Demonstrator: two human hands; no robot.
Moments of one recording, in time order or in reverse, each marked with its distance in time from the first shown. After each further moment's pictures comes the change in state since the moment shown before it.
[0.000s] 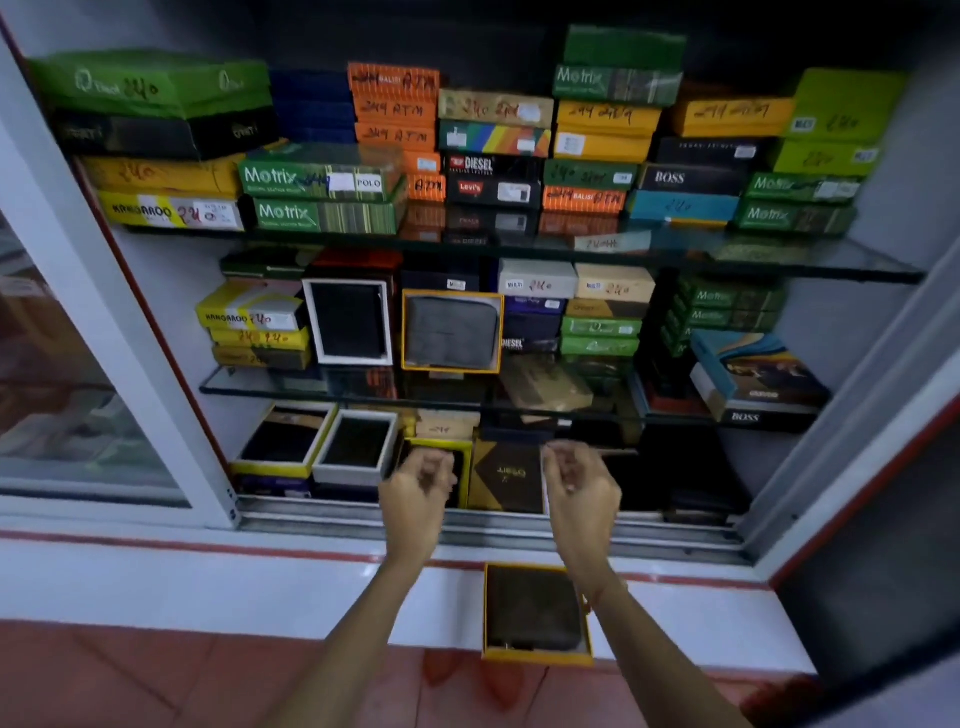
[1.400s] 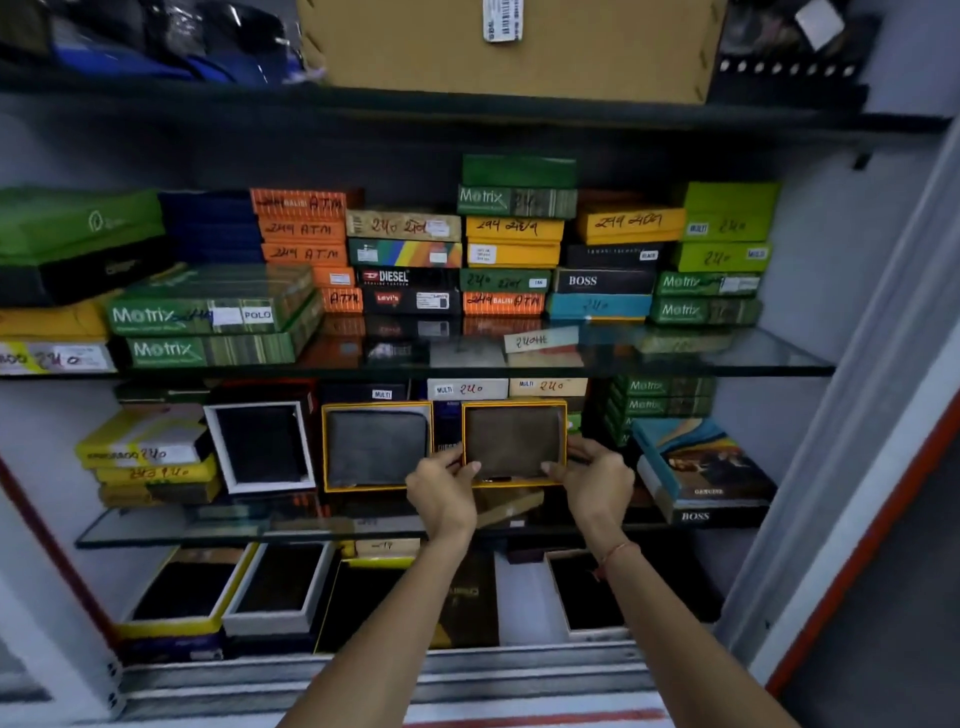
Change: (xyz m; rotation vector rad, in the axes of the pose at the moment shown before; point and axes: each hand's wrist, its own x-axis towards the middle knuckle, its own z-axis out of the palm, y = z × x) left_hand 0.097 0.117 0.113 0.007 0.081 -0.104; right_hand 0.166 -0.006 -0.032 -0.028 0.020 0.258
